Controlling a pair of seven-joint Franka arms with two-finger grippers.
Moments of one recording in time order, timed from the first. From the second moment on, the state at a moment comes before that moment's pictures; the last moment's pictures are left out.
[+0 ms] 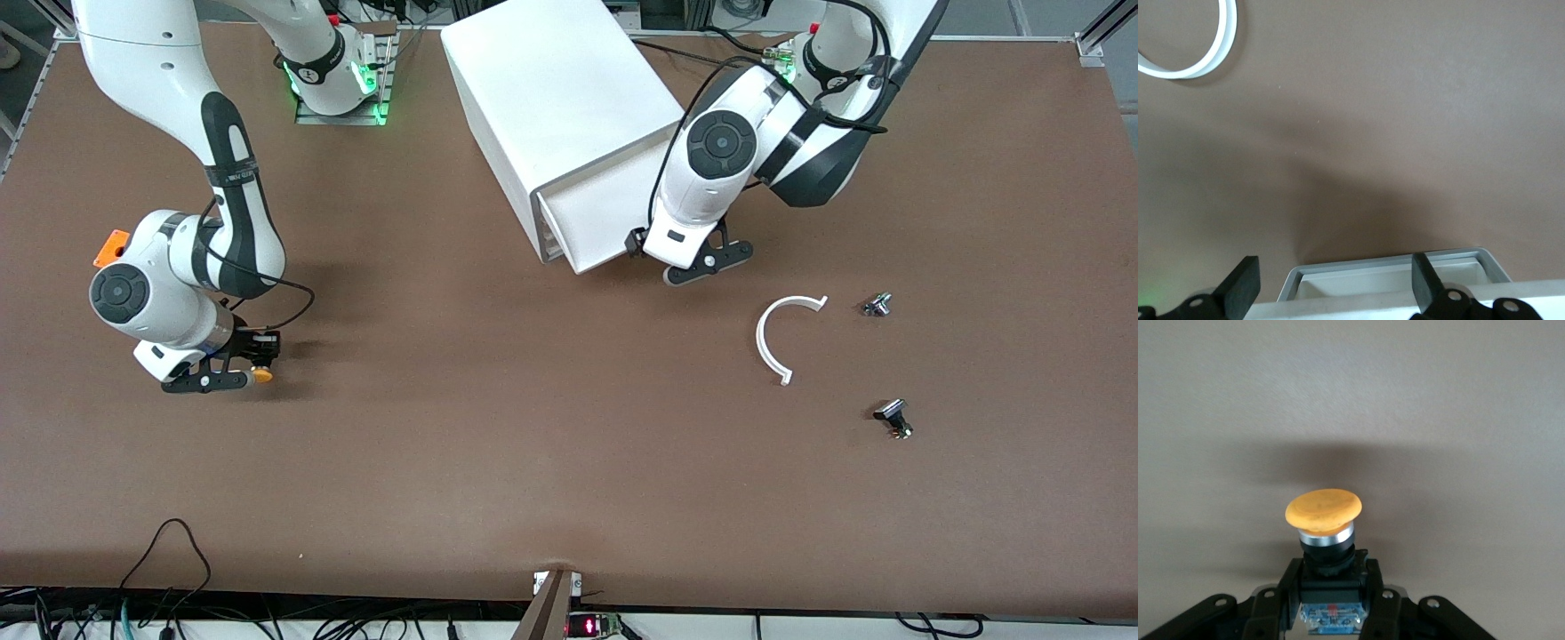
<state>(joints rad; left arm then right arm) -0.14 0.30 -0.53 -1.86 0.03 1.98 -1.06 0.42 0.56 -0.46 -1.93 0.23 2.39 -0.25</state>
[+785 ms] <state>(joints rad) -0.14 0.30 -0.63 -1.87 0.02 1.90 -1.11 0.41 0.58 -0.46 -1.96 0.26 2.43 -0.25</state>
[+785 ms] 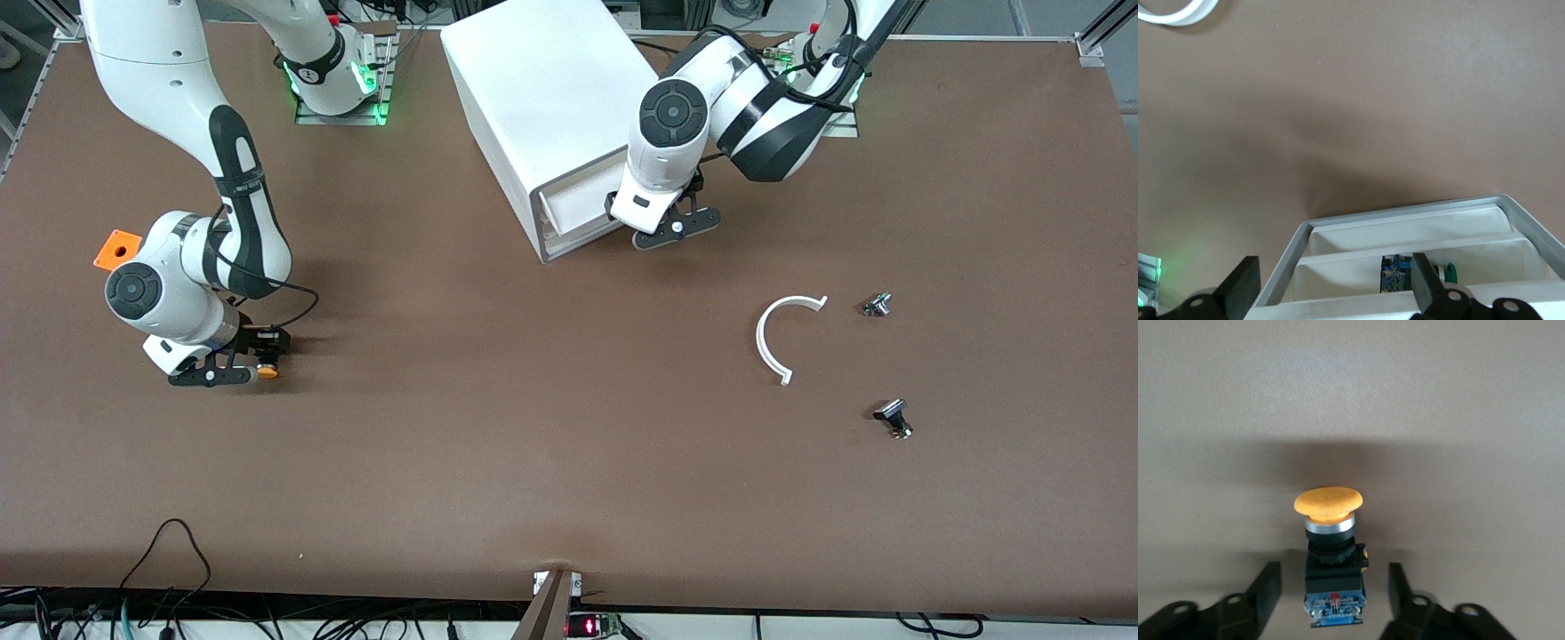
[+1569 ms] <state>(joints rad) -0.14 0.30 -0.67 -1.89 -0.08 1.90 -1.11 0.44 0.41 -0.46 -1.93 0.26 2.38 -0.25</state>
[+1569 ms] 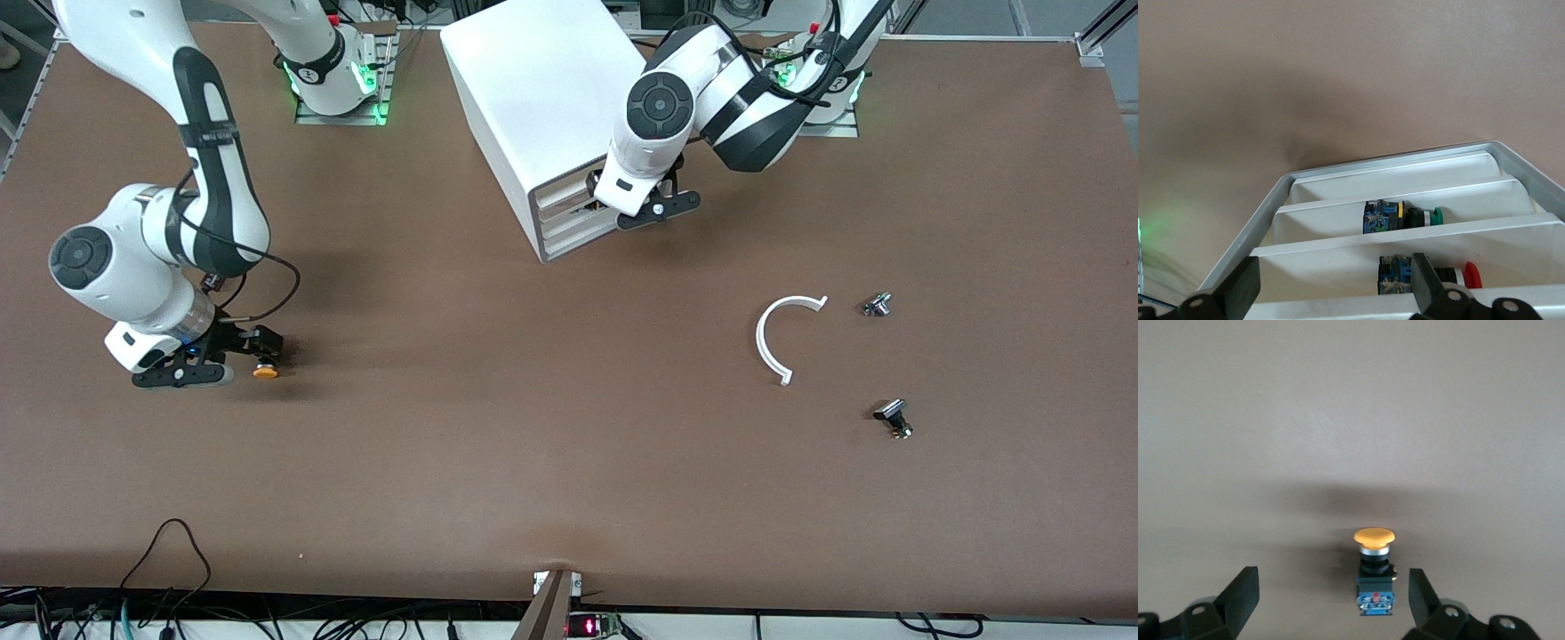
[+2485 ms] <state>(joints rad) -0.13 0.31 -0.68 -1.89 -0.13 1.88 -1.11 0.02 0.12 -0.04 -1.92 0.04 2.11 -0.09</state>
